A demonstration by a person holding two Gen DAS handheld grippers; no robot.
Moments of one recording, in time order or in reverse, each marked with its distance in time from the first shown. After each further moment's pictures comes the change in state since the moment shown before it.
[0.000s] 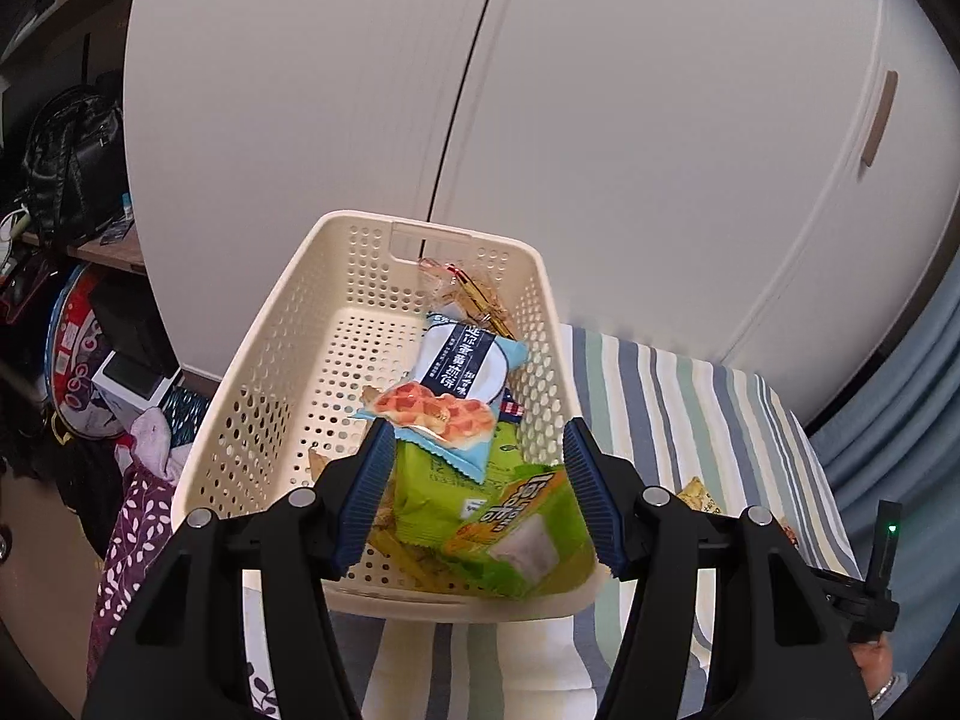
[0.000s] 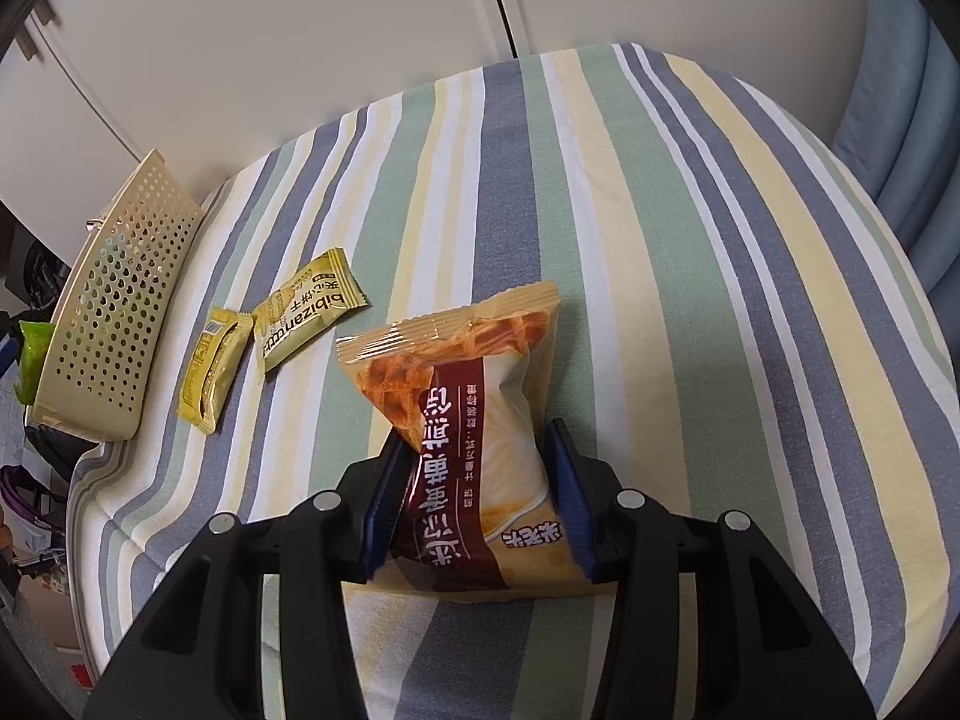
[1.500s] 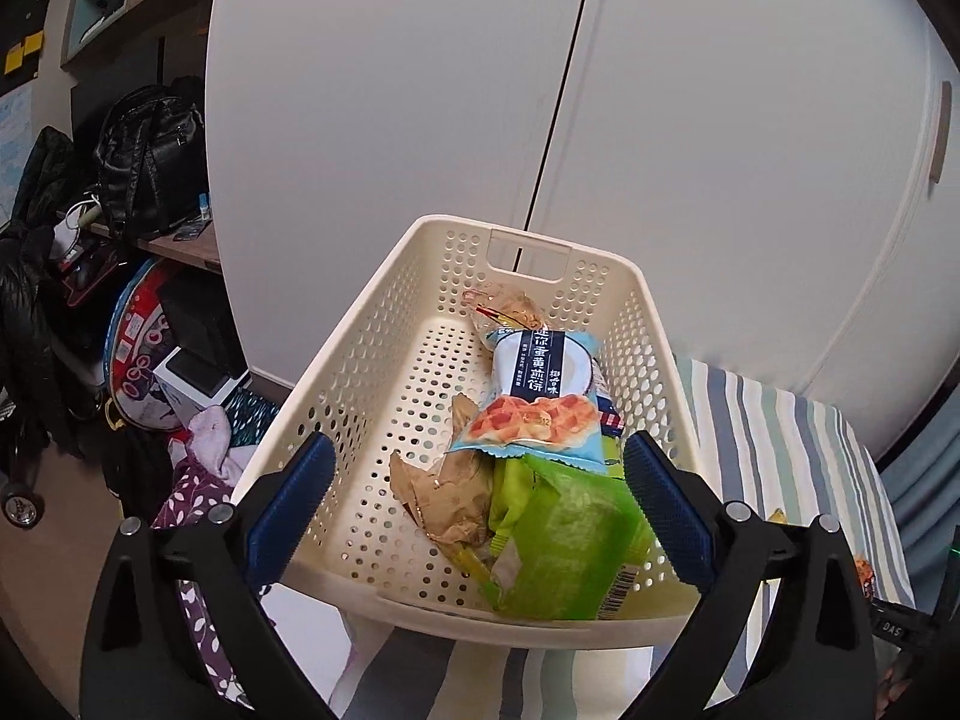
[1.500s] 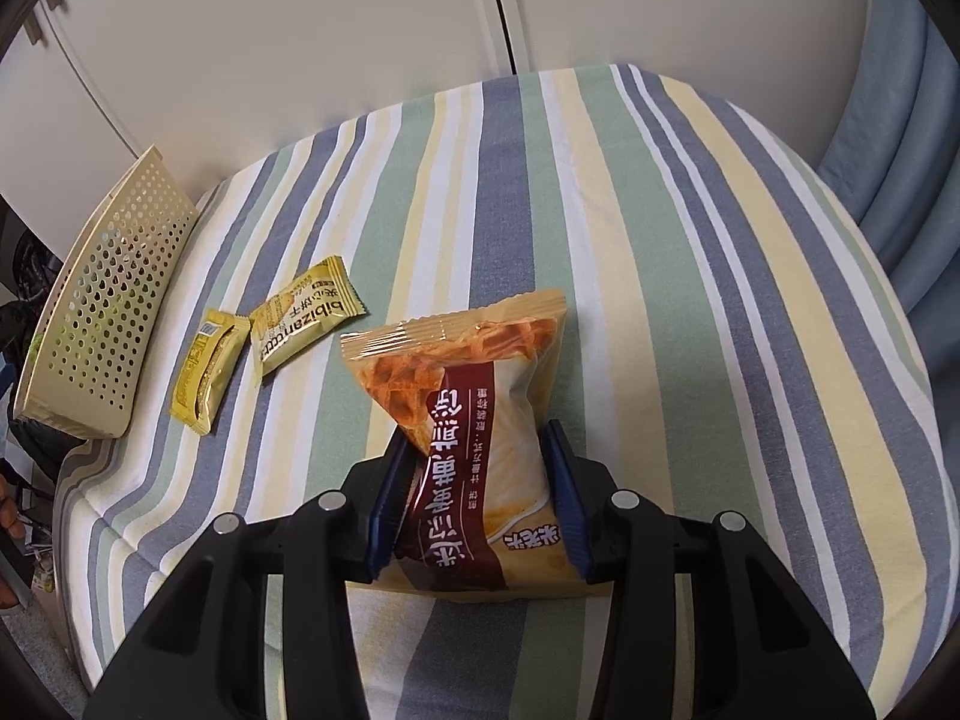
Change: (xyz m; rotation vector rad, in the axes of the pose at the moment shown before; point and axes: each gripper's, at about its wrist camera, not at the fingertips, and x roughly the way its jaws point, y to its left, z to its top) left arm 0.011 0.020 -0.017 -0.038 -0.089 0.180; right arm -0.008 0.009 0.001 -0.020 -0.032 -0.046
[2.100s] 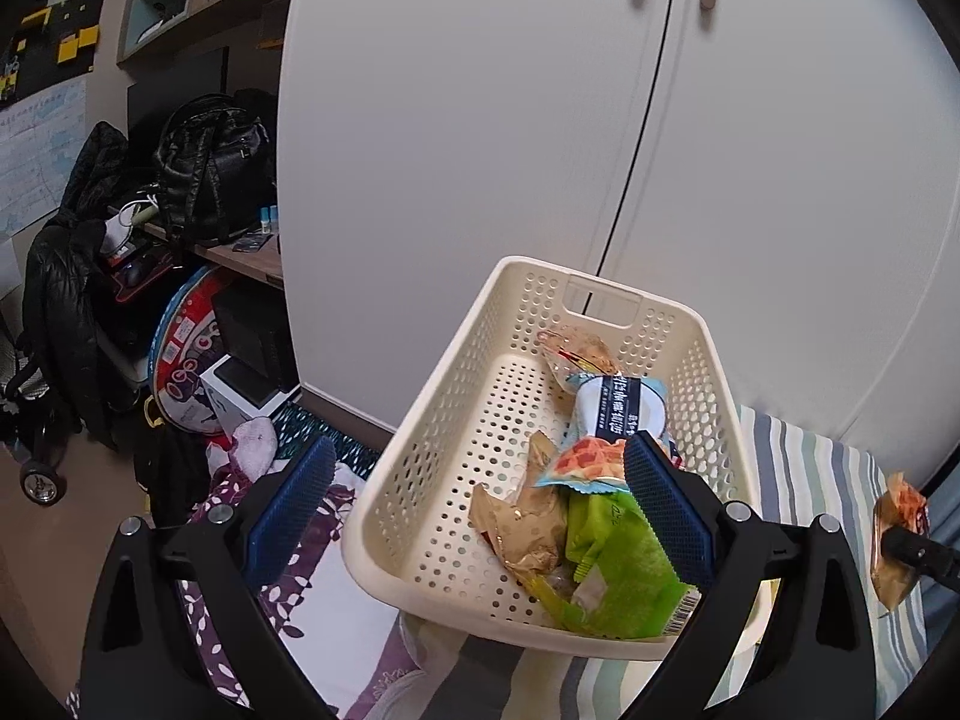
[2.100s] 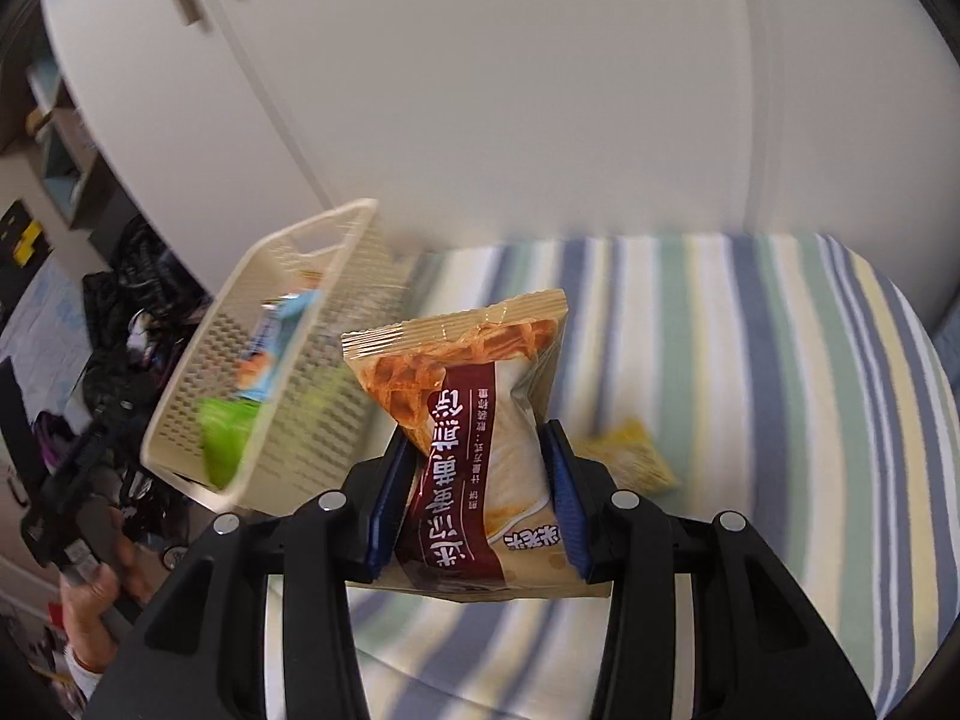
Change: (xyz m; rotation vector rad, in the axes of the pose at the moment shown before) left arm -0.015 0.032 0.009 -0.076 -0.077 0.120; right arm -0.046 0.157 0.064 -0.190 -0.119 0.238
